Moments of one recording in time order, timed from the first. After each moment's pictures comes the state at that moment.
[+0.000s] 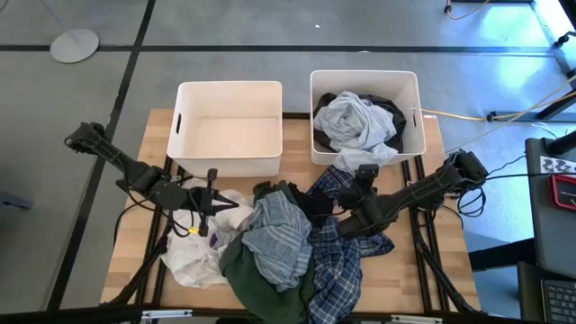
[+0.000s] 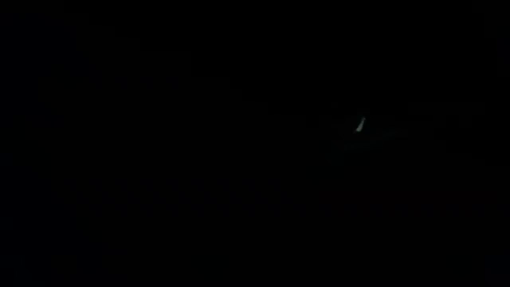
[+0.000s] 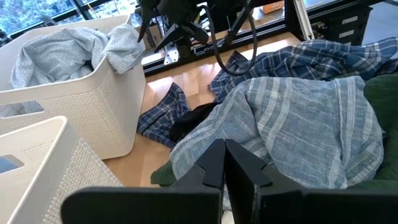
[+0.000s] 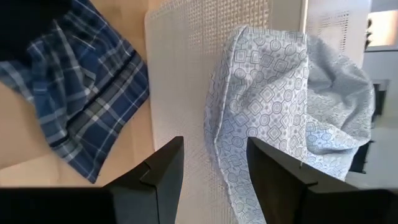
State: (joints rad) left arm -0.55 0.82 0.66 -0.25 -0.56 0.09; right arm 0.44 1.65 1.27 -1.53 0.91 0.58
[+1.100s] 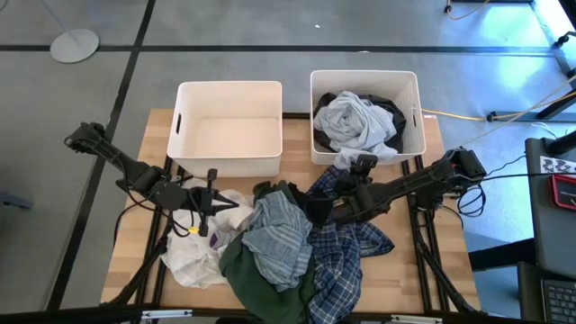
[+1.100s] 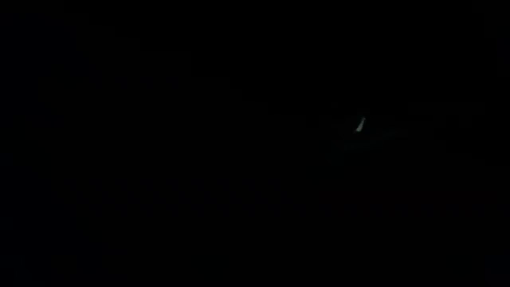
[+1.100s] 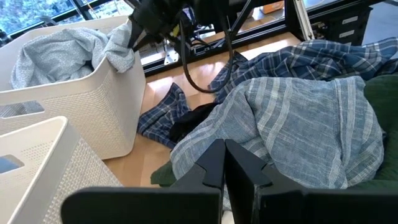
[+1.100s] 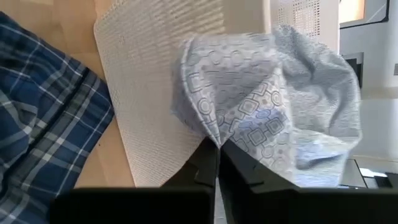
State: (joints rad) left arm -0.55 0.82 0.66 -0.25 -0.56 0.09; right arm 0.31 1.65 1.25 -1.46 1.02 0.60
